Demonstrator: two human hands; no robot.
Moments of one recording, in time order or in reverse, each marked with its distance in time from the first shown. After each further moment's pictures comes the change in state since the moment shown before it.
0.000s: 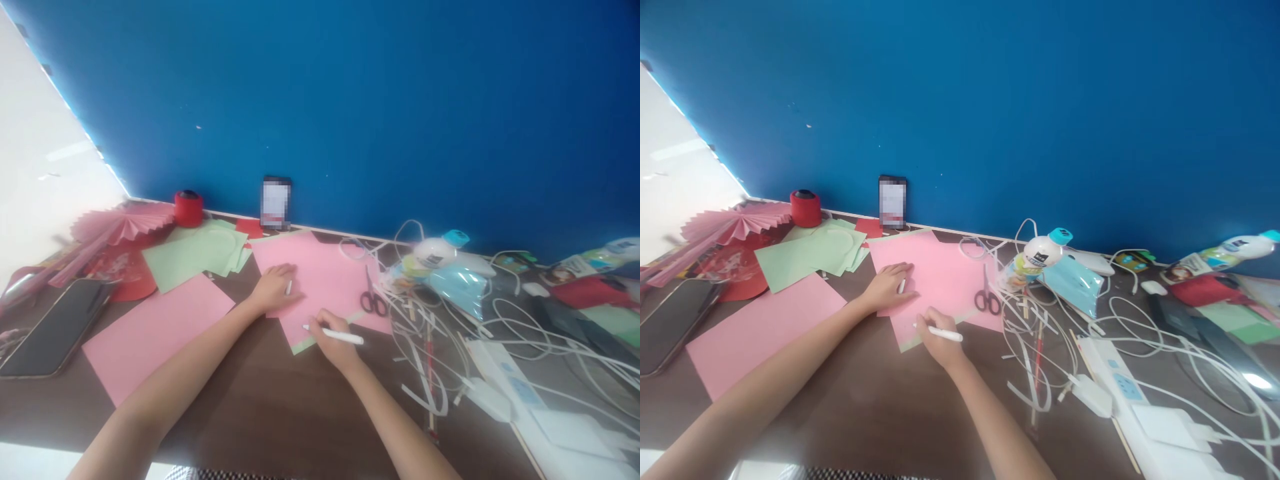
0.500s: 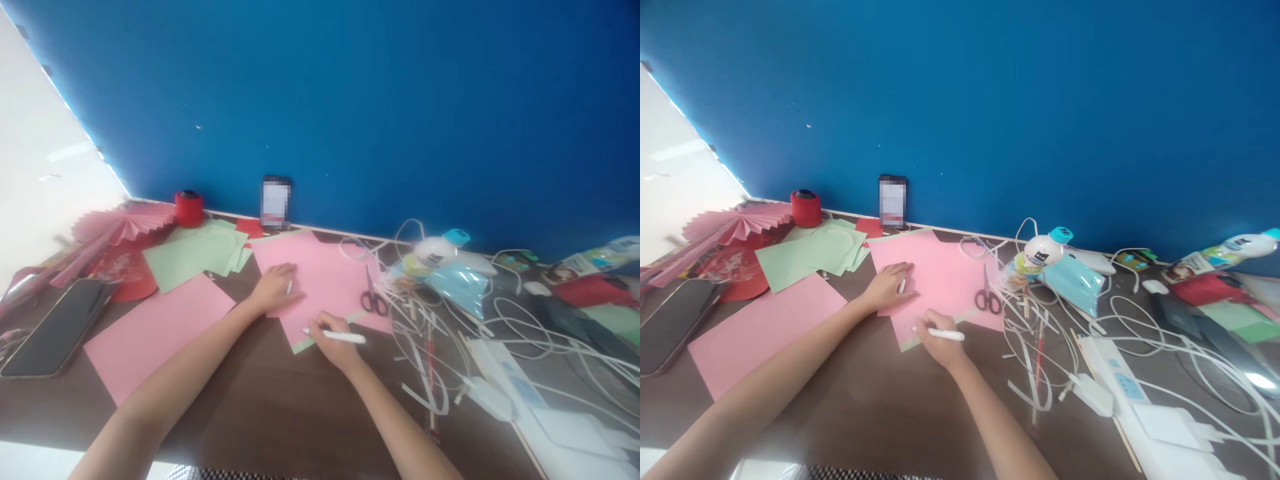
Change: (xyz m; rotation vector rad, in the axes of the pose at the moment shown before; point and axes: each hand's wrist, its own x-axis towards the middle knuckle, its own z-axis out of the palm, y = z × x) left_hand 0.000 0.001 -0.002 -0.003 -0.004 -0.001; right_hand 0.000 0.003 -0.002 0.020 -0.013 -0.035
